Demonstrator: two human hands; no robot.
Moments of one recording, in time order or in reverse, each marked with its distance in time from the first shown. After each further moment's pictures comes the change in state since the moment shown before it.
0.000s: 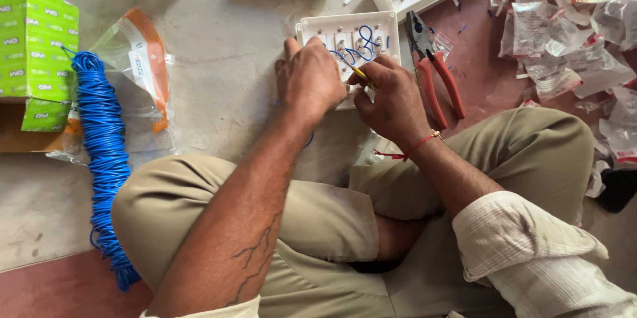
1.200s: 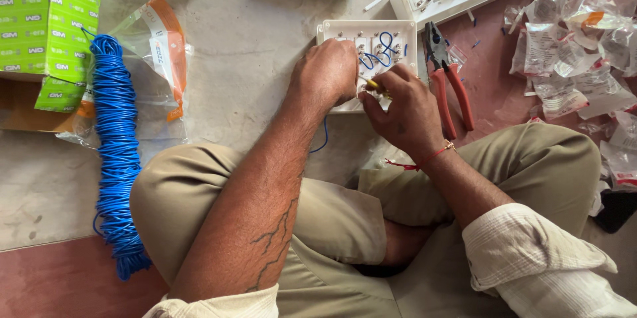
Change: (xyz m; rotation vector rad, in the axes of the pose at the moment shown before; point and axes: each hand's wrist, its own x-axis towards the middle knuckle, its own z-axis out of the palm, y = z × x) left_hand 0.010 -0.004 -0.026 -0.057 -0.224 0.029; right_hand -0.004 -0.011 0.000 -0.112 -0.015 -0.015
